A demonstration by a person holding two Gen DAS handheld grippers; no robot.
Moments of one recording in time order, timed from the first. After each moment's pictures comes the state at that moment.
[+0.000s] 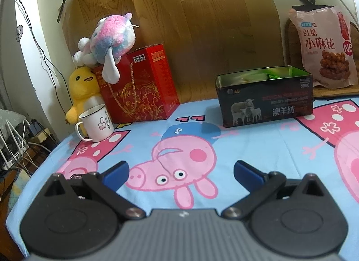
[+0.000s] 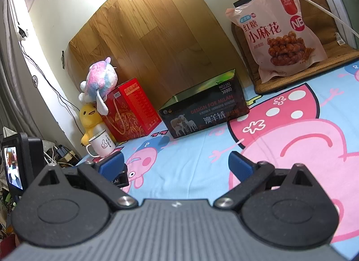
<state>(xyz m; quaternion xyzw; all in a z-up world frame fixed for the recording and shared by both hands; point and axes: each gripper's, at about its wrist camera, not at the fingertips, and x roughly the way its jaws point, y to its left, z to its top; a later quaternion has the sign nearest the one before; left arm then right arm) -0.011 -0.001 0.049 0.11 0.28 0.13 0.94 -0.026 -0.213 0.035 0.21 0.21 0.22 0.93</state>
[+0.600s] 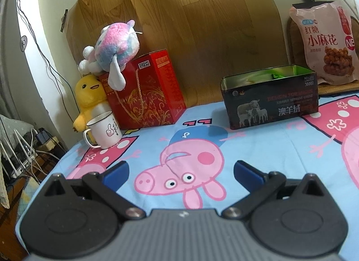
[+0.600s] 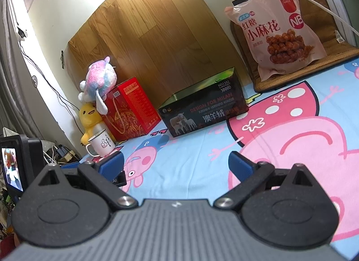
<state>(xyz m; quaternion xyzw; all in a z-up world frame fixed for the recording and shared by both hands) -0.014 -0.002 0.048 0.14 0.27 0.14 0.94 -0.026 -0.214 0.035 0.21 0.22 0.22 0.93</state>
